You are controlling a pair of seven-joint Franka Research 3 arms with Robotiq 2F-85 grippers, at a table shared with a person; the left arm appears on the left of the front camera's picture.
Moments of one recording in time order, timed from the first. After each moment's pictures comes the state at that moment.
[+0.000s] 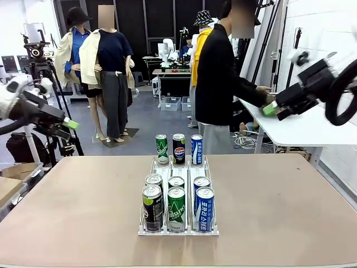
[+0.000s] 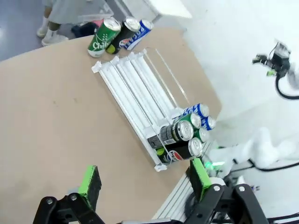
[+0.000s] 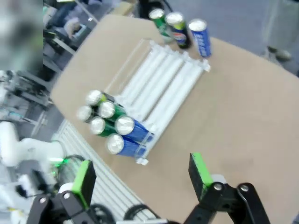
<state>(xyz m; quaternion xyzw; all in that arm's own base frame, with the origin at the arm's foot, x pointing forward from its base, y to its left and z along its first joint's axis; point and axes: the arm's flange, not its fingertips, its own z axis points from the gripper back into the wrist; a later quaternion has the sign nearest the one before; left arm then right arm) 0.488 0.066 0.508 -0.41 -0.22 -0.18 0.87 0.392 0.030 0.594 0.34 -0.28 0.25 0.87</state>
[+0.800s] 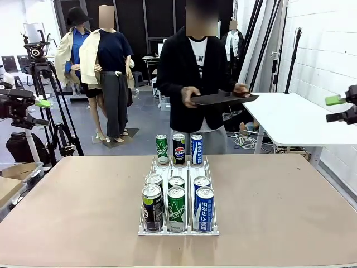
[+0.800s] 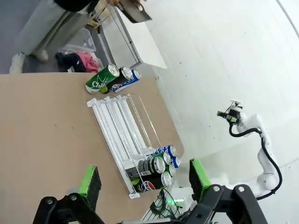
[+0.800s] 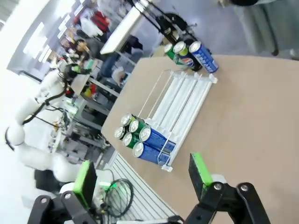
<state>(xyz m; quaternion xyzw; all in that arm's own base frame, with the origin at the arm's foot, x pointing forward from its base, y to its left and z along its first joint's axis) 0.513 0.154 0.514 -0.52 -0.25 -0.07 0.81 0.377 -0.128 0.544 0.50 -0.31 0.13 0.80</state>
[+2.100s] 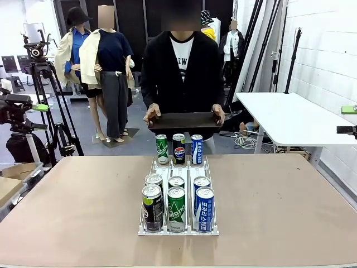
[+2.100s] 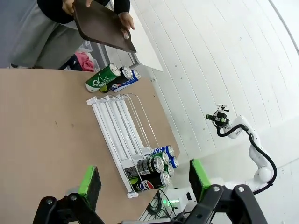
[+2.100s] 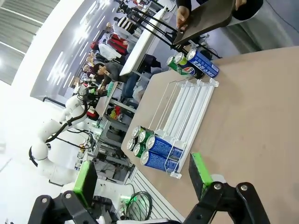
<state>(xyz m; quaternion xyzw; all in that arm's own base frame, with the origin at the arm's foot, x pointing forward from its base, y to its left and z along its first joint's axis) 0.514 0.166 0.493 -0.54 -0.25 -0.06 0.81 0.381 -0.174 0.491 0.57 -0.31 0.06 0.76</state>
